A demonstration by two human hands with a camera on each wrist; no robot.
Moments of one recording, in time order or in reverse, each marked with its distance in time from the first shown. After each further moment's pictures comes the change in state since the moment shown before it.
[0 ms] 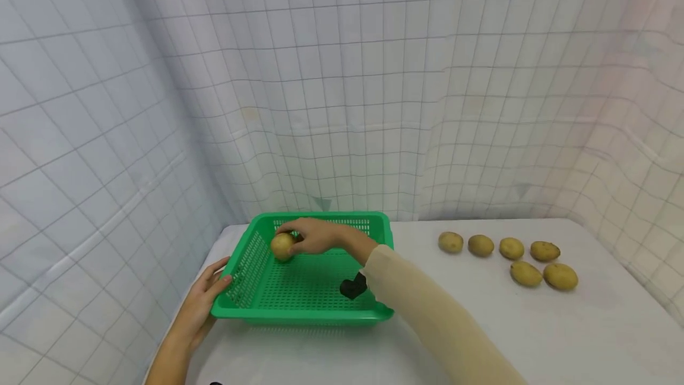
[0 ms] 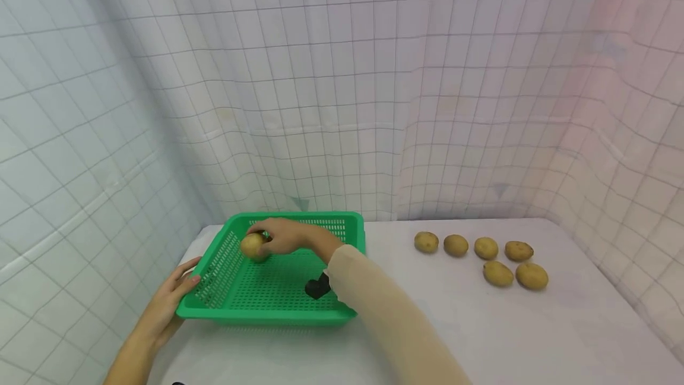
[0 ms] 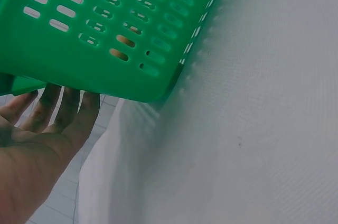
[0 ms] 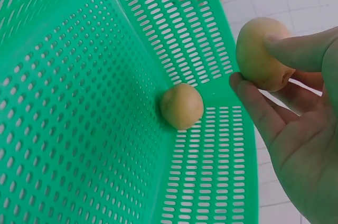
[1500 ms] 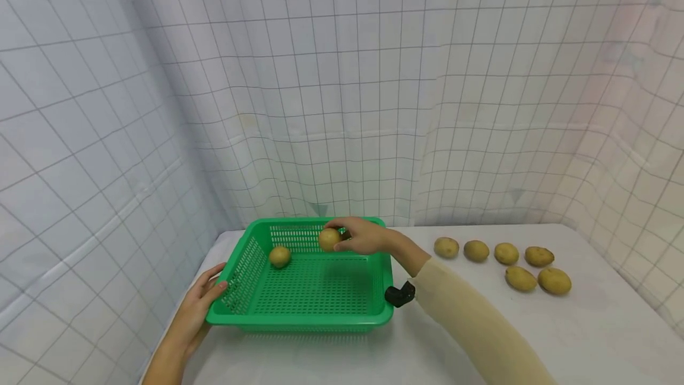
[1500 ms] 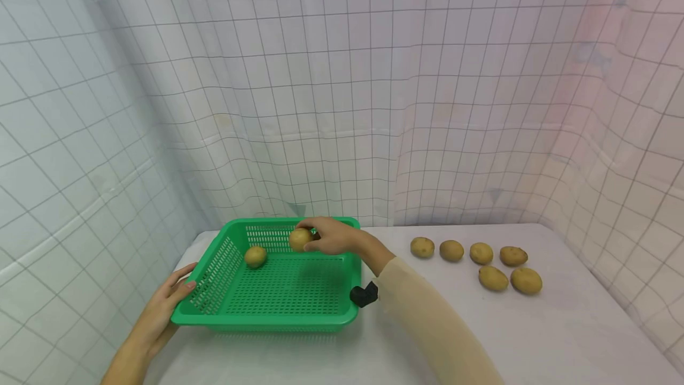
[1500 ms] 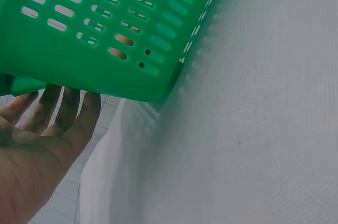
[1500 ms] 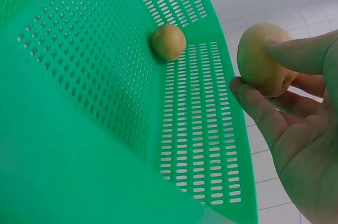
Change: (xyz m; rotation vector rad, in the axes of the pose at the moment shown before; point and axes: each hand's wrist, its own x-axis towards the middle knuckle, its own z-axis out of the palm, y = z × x) left_hand 0.000 0.001 0.000 0.007 0.005 0.023; right_hand -0.087 0.033 -0.022 0.082 0.182 0.107
